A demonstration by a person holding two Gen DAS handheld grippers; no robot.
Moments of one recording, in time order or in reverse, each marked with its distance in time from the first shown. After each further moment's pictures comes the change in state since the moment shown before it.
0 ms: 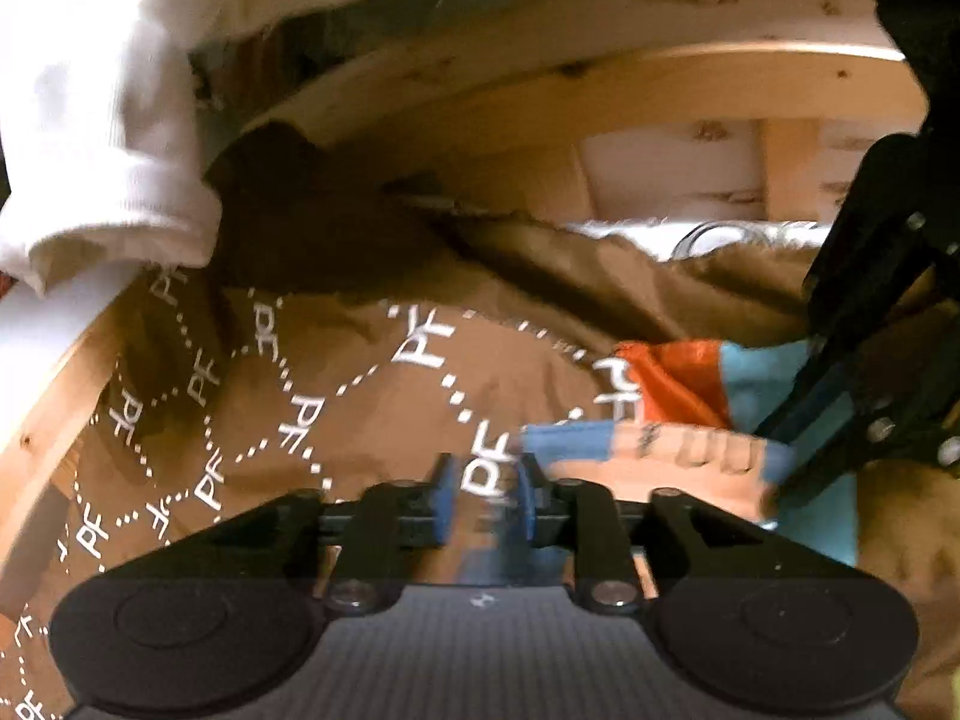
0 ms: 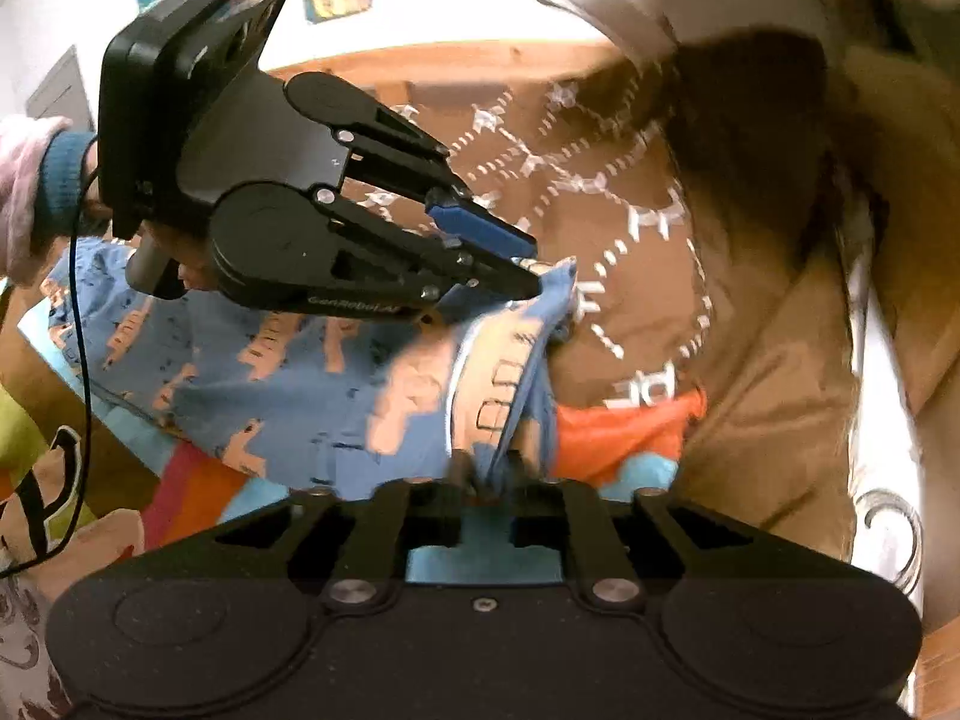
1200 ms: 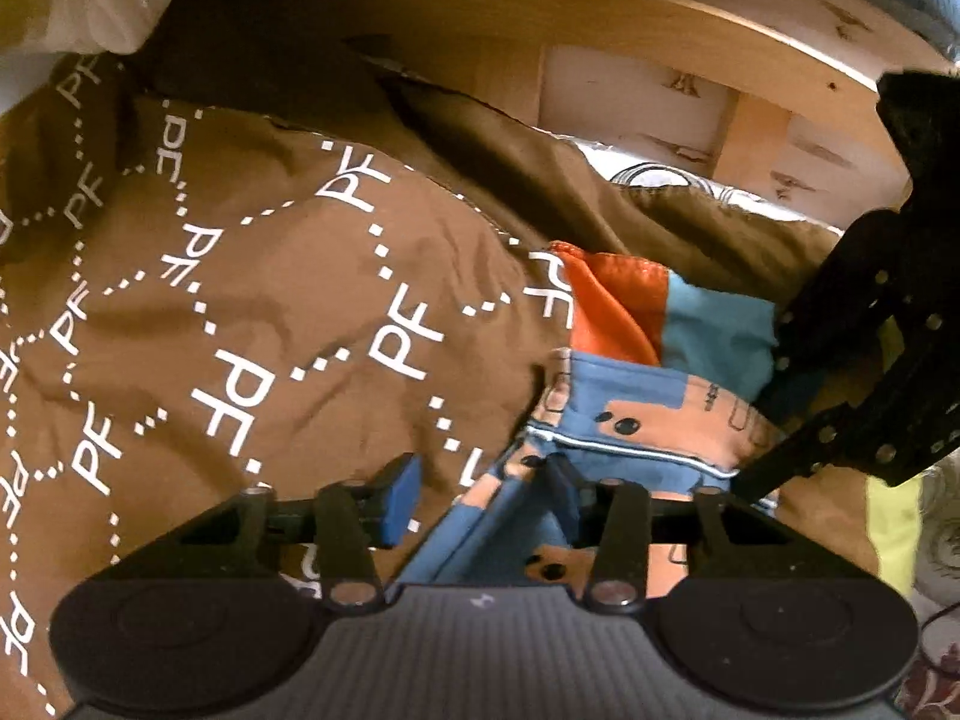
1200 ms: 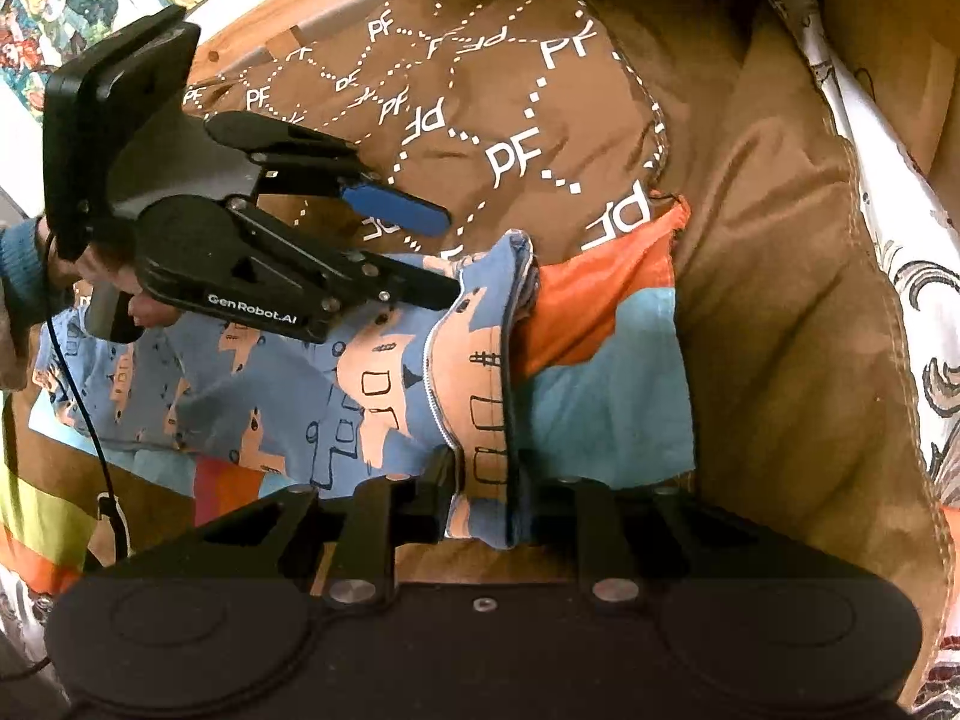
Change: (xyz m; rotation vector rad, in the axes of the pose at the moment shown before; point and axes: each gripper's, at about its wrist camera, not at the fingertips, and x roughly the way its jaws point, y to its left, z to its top) left arm 0.018 0.026 -0.025 -0.186 0.184 -0.359; right arm 0.015 -0.010 -0.007 0.332 0.210 0.046
